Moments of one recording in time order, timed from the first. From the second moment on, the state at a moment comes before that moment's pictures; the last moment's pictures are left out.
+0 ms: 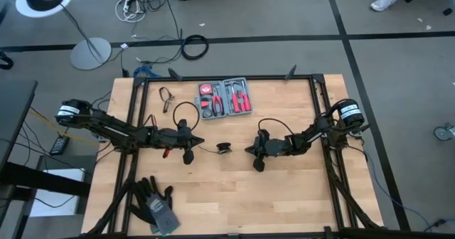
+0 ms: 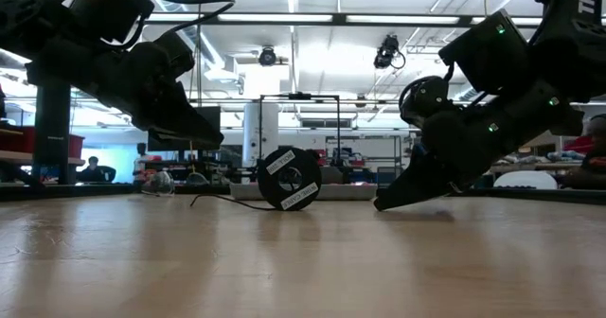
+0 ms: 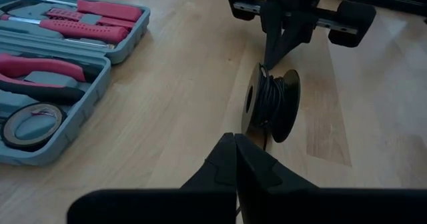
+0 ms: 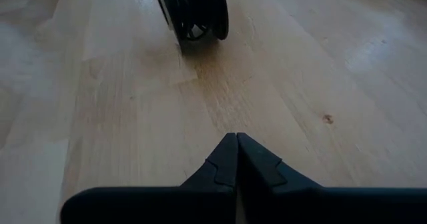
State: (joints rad) left arm -0.12 1.26 0.27 0.54 -0.28 -0.29; right arm 0.20 1.81 0.44 0.80 0.31 0.38
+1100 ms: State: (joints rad) left arm -0.12 1.26 0.27 0.67 -0.28 -0.29; right arm 0.19 1.81 0.44 0.85 0.31 0.37
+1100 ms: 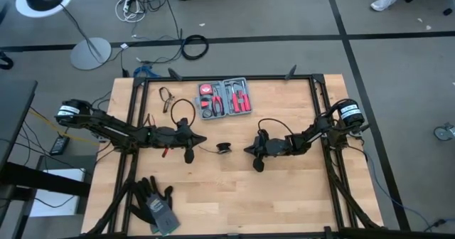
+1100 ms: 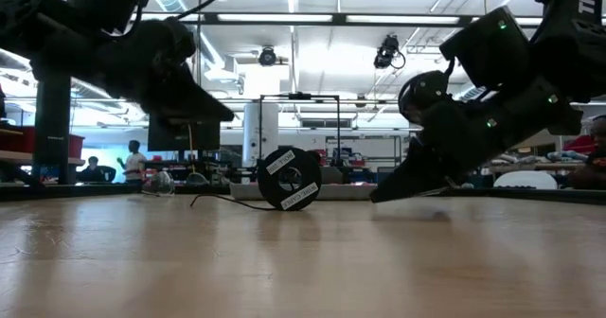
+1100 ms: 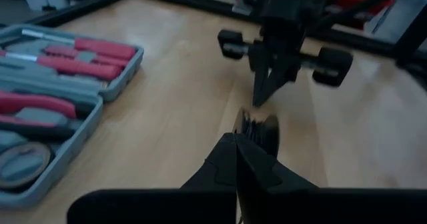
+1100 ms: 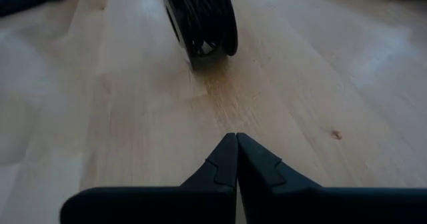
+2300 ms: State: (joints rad) left arm -0.20 1.26 0.27 0.59 -0.22 -0.34; right arm 0.11 1.81 1.17 -0.03 0.22 -0.06
